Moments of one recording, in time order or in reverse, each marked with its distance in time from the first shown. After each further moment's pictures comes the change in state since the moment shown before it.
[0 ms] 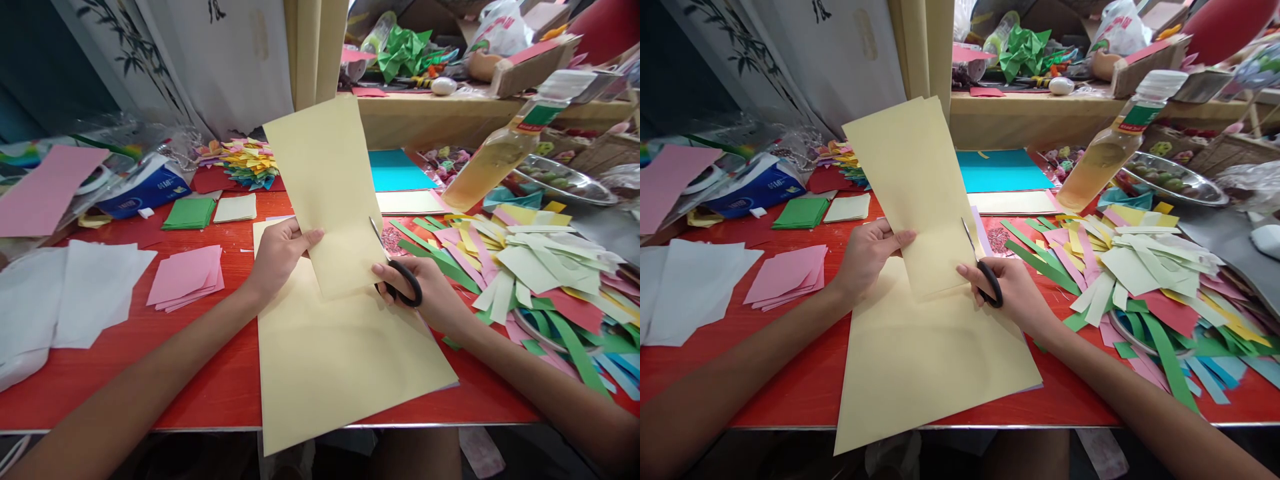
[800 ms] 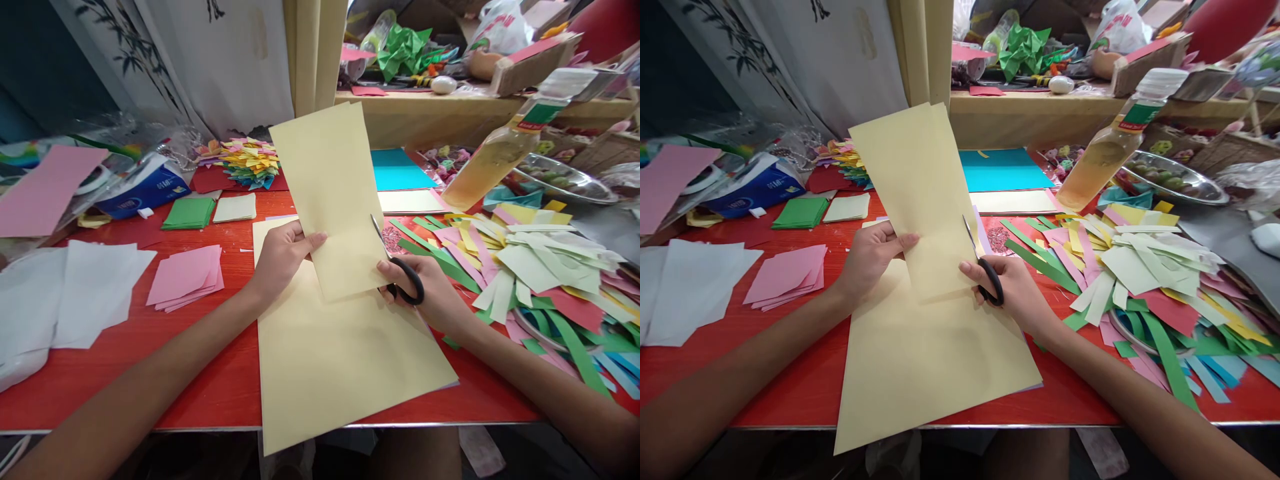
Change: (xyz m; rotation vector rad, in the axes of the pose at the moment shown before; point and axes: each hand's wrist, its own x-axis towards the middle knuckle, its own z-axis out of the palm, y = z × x) left_hand -0.001 -0.002 0.002 -0.007 -0.022 -0.031; right_hand 0.000 0.004 -0.001 0.096 0.005 0.048
